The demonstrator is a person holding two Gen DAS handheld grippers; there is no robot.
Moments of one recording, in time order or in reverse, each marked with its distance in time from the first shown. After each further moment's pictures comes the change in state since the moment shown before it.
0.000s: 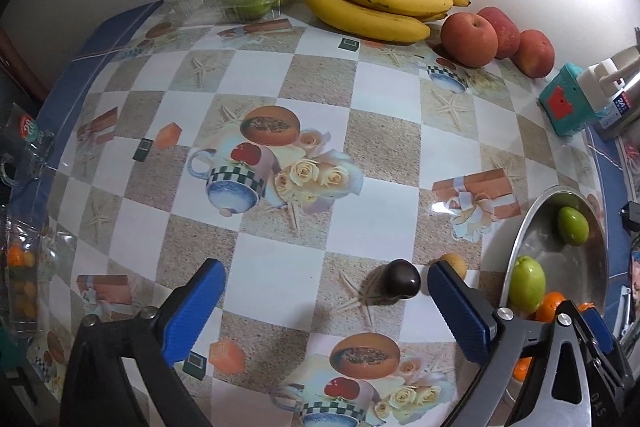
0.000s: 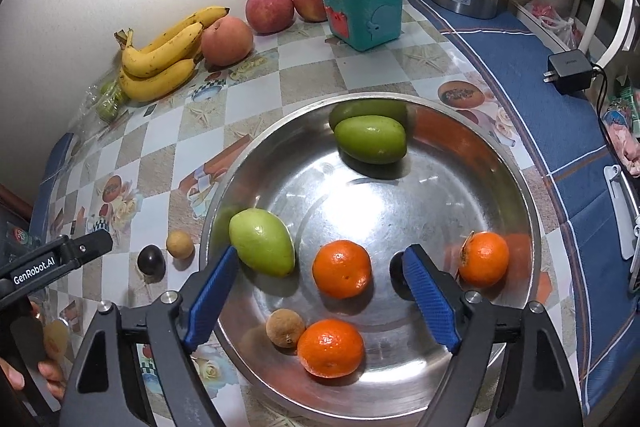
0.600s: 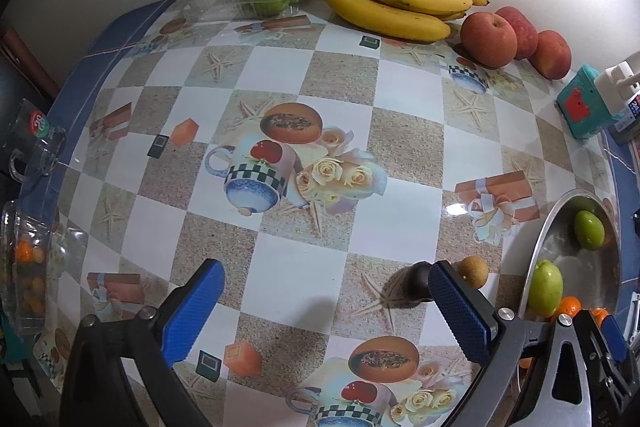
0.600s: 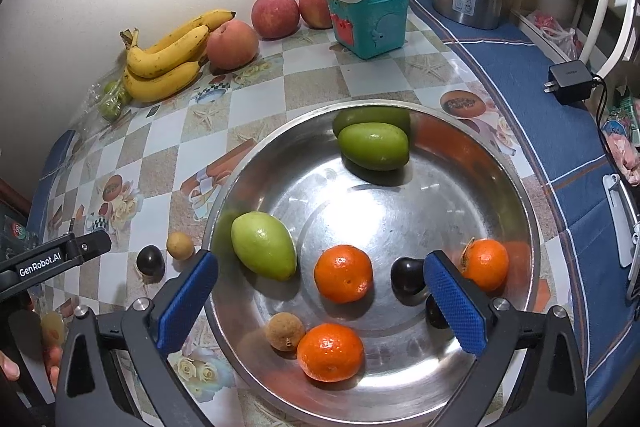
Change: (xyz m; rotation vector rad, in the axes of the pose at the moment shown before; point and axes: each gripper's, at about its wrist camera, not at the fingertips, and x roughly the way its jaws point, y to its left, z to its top) left arm 0.004 0.009 0.001 -0.021 0.006 0.042; right arm -0.002 0.003 -0.002 -0.021 -0.028 -0.002
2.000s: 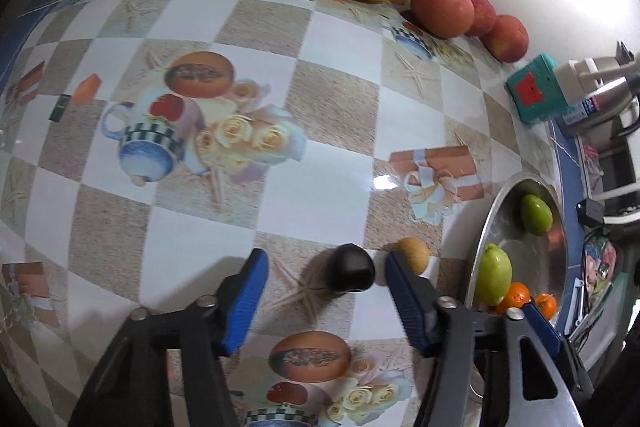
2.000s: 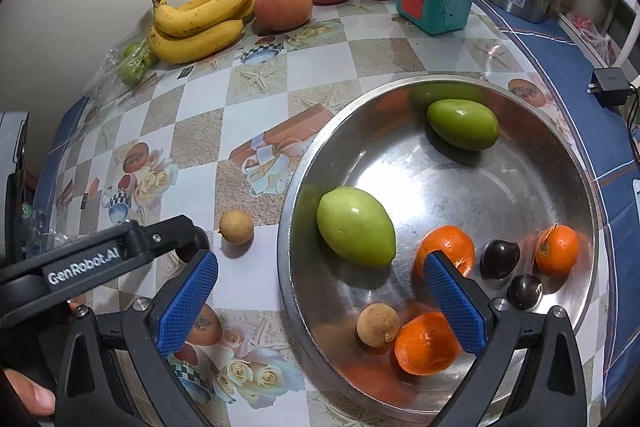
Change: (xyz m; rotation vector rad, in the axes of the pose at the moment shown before) left arm 0.037 -0.017 -0.001 -0.014 0.126 -0.304; right arm 0.023 0.055 -0.004 -0.050 0.091 0.030
